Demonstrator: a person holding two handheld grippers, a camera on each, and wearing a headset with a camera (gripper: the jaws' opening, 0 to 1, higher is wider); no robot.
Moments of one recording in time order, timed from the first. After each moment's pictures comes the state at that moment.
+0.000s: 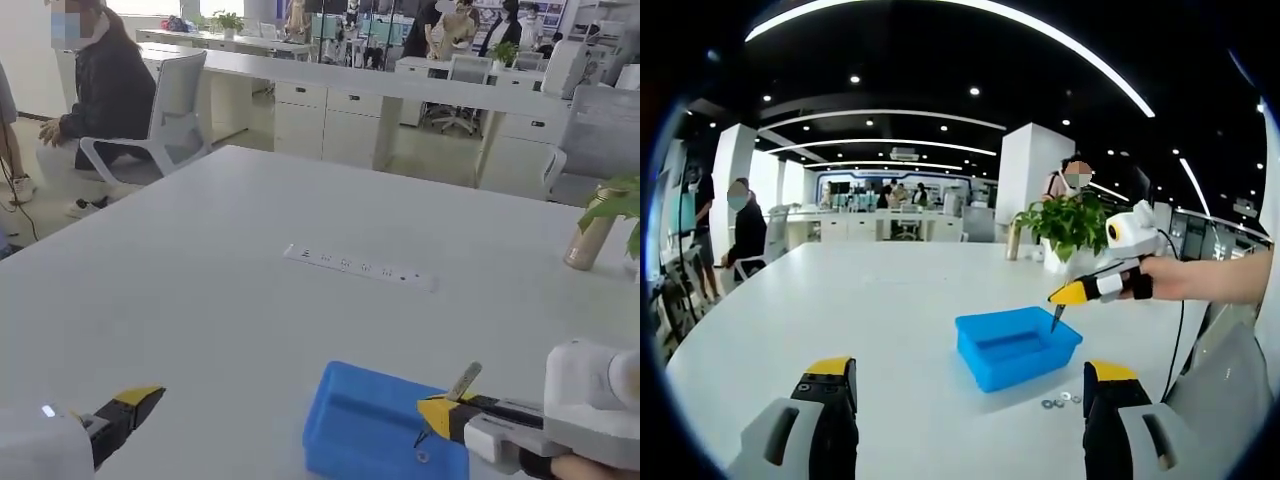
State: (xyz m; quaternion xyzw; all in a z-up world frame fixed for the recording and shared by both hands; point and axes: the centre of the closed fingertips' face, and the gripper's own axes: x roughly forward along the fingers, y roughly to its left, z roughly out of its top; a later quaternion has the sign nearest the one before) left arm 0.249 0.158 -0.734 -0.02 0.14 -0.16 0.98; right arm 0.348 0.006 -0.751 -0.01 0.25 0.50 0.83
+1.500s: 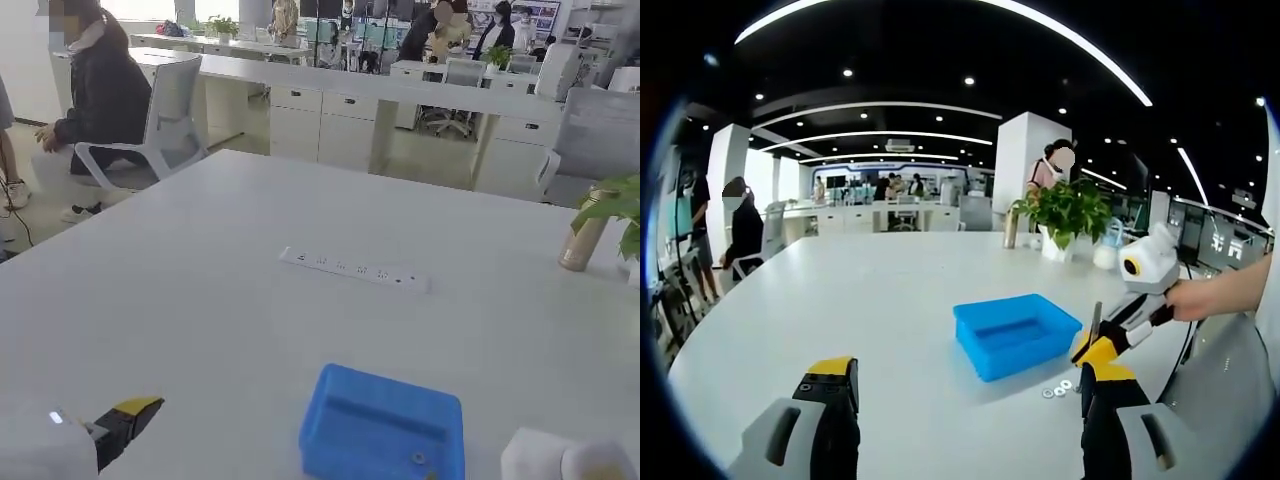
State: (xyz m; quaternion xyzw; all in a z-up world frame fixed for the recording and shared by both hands) left arm 0.246 0.157 -0.743 -0.01 0.17 -0.17 0.97; right arm 0.264 0.012 -0.819 -0.04 0.34 0.55 0.76
